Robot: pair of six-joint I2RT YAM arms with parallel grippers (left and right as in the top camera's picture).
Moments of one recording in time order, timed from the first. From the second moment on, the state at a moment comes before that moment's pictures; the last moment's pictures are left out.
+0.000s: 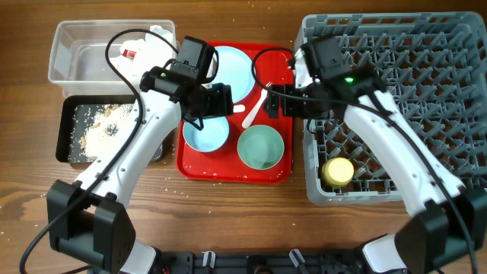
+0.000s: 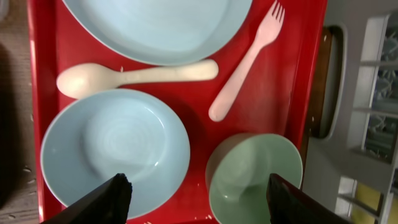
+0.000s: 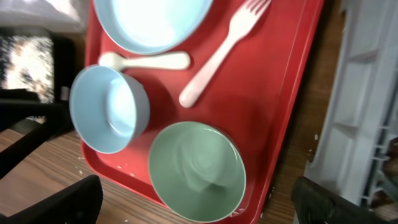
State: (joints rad) left arm -0.38 1.68 1.39 -0.92 0.17 -0.45; right arm 0.38 1.65 1.40 -0.93 -0.27 0.35
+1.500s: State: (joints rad) left arm 0.09 1.68 1.39 -0.92 0.23 -0.50; right arm 0.33 1.89 1.69 -0.46 0.95 0.12
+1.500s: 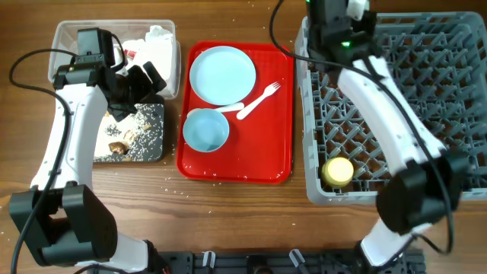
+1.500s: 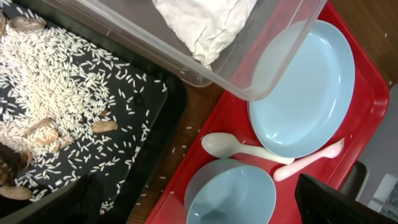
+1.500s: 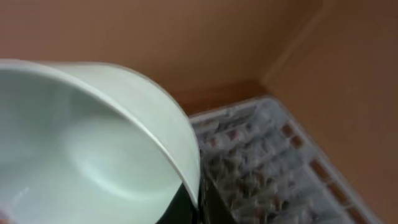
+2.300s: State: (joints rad) left arm 0.09 1.68 1.39 -0.92 0.23 -0.50; right arm 0.32 2.16 1.68 -0.13 1.17 -0.54
